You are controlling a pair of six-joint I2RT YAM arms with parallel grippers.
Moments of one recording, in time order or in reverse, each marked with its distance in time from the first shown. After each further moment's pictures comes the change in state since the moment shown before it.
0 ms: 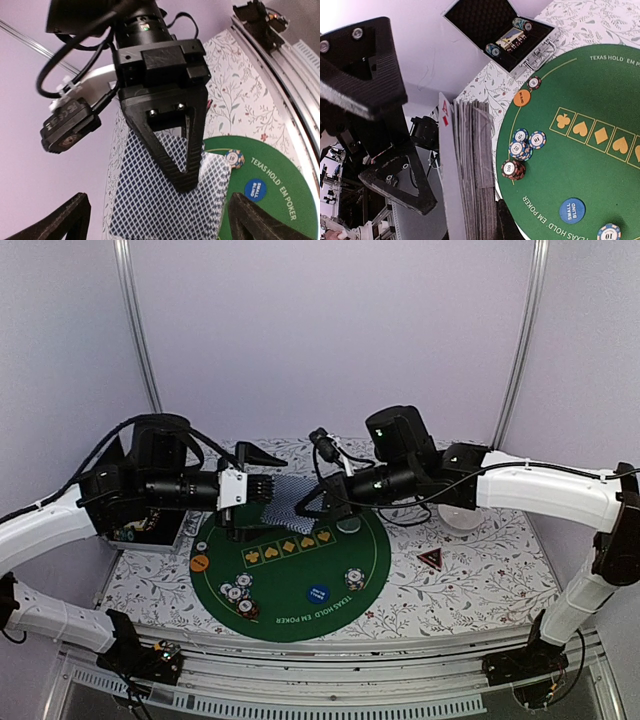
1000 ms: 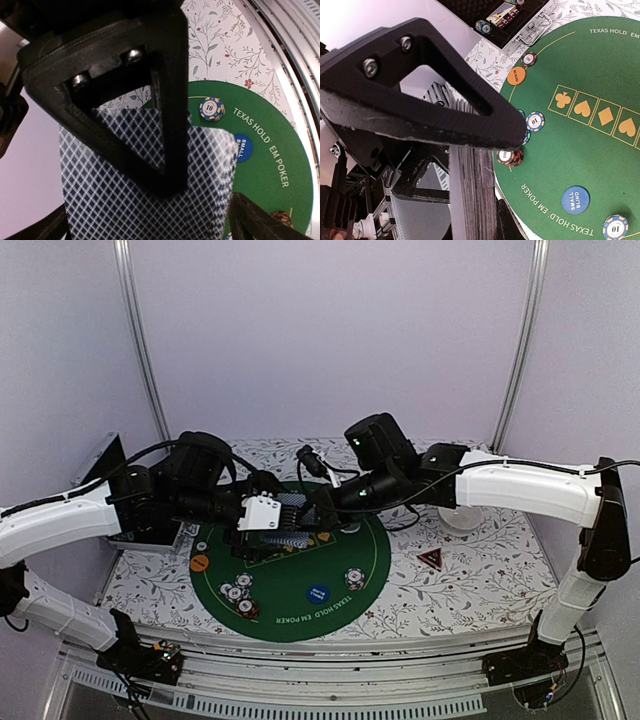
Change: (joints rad) left arm -0.064 0.142 0.019 -0.175 -0.216 0.047; right arm 0.021 0.106 0.080 -0.111 -0.016 0.002
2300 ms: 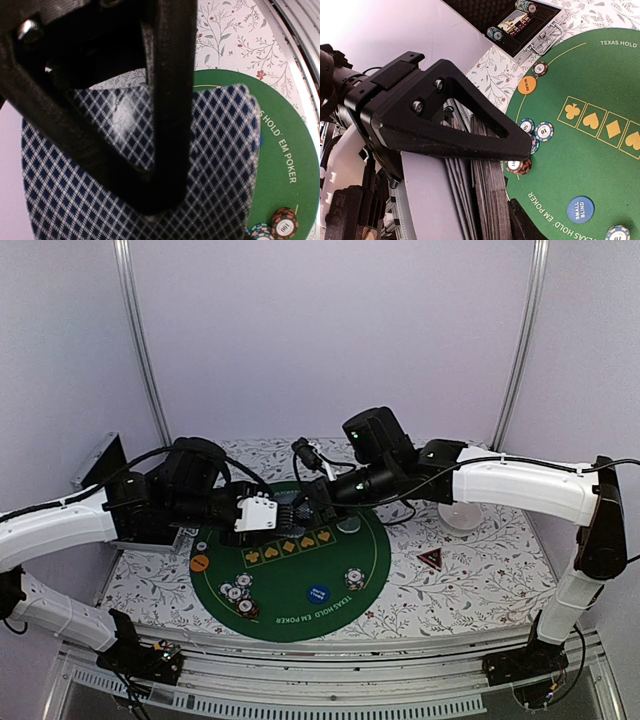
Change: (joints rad) left arm 0.002 -0.033 -0.045 0.040 -0.078 -0.030; right arm -0.004 0.021 0.039 0.022 -0.039 0.004
